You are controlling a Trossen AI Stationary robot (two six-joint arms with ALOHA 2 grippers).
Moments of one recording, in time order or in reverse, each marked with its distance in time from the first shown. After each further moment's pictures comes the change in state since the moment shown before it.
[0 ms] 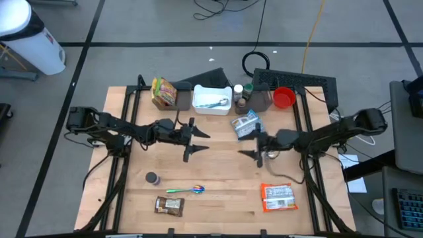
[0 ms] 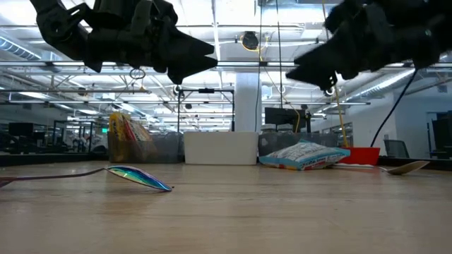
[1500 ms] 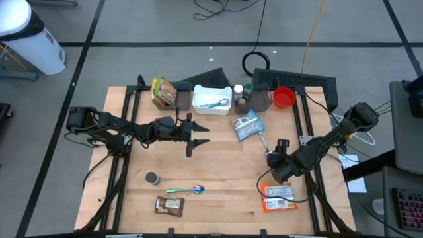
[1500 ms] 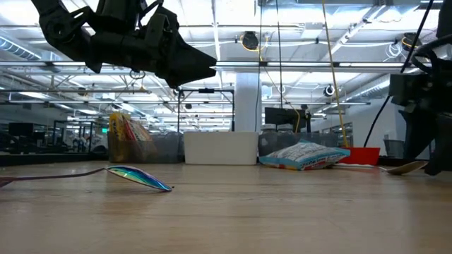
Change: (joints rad) left arm 0.031 -0.001 0.001 -0.025 -0.111 0.006; right arm 0.474 0.105 0.159 -1.369 0.385 0.561
